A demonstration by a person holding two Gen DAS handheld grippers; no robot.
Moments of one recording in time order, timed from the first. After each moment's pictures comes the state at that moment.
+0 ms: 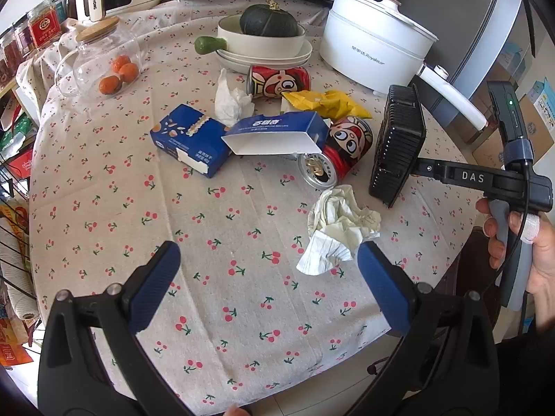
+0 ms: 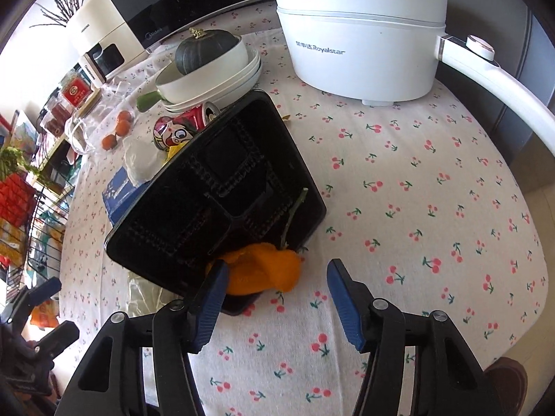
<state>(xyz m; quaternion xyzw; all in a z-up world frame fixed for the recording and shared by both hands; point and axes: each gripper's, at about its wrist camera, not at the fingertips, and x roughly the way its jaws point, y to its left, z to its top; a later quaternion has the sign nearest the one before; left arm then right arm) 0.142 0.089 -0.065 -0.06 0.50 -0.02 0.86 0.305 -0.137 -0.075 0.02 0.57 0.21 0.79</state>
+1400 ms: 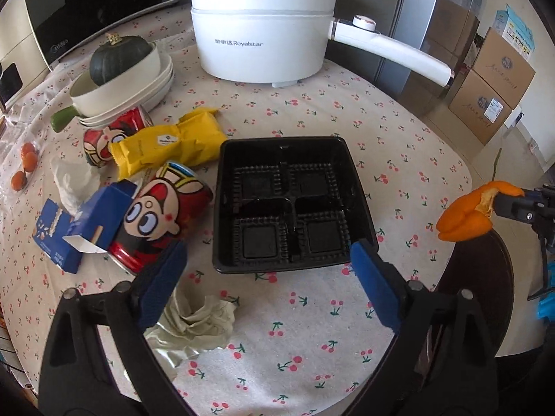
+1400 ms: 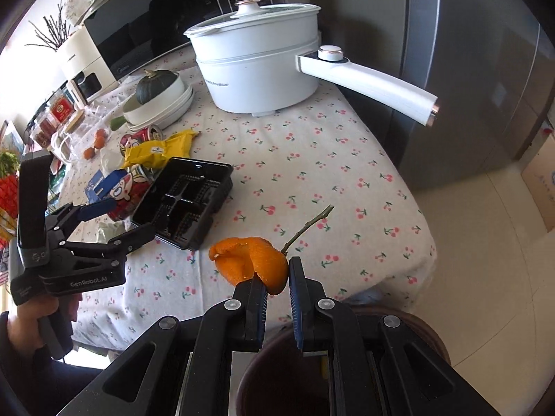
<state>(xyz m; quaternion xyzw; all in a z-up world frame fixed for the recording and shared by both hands) 0.219 -0.070 -0.087 0.04 0.50 -0.10 0.86 0.240 -0.304 -0.020 0.01 0.55 0.13 0.82</state>
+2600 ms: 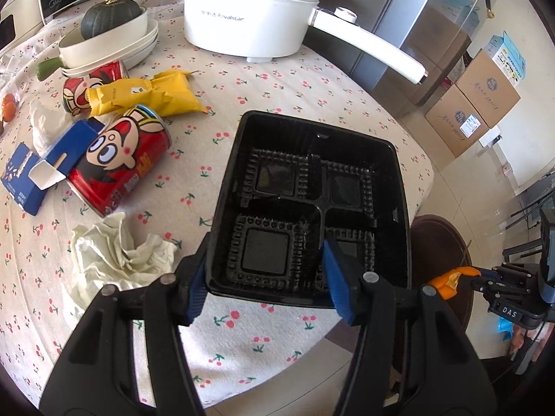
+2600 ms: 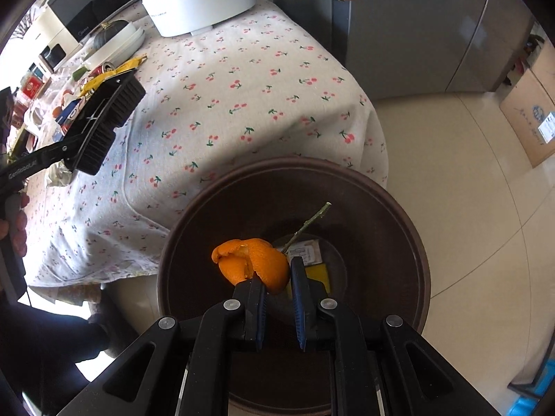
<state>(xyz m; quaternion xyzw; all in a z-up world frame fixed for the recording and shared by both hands) 0.180 -0.080 -0.087 -0.04 0.52 -0.14 0.84 0.159 -0.380 -0.070 0.02 0.64 0.08 0.76</state>
